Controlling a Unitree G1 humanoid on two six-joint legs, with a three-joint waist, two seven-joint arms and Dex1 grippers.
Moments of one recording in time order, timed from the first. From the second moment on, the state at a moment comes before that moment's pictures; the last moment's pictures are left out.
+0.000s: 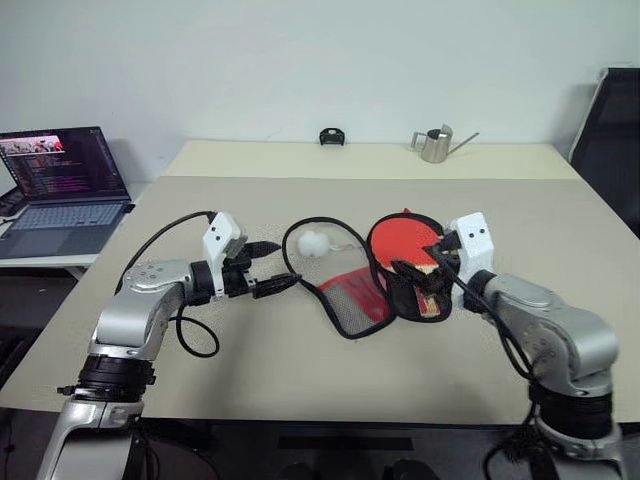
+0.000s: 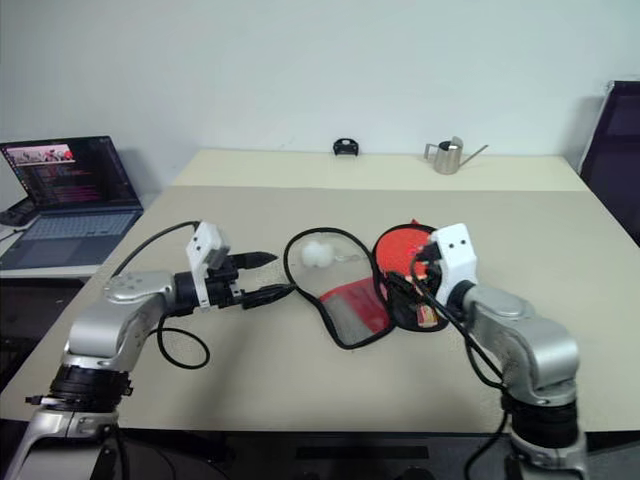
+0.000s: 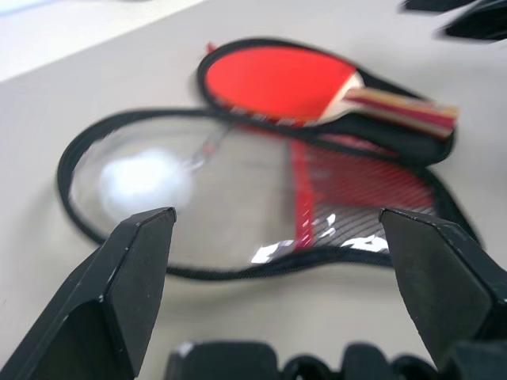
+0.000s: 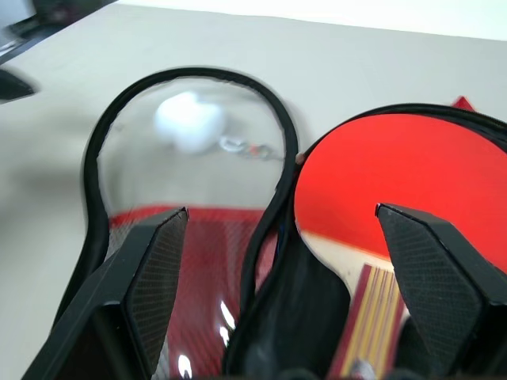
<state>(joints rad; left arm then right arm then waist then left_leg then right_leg) -0.53 0.68 0.03 0.14 -0.36 0.42 -1.00 -0.46 -0.44 -0.11 -0.49 0.47 1.09 0.45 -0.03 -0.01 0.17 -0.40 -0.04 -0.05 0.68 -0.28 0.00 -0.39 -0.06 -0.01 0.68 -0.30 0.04</state>
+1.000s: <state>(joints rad) -0.68 0.50 -0.06 0.62 -0.18 0.20 -1.00 -0.44 -0.79 -0.17 -0.26 0.61 0.79 0.90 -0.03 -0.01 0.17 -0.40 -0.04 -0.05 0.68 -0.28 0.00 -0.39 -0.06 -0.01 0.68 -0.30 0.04</state>
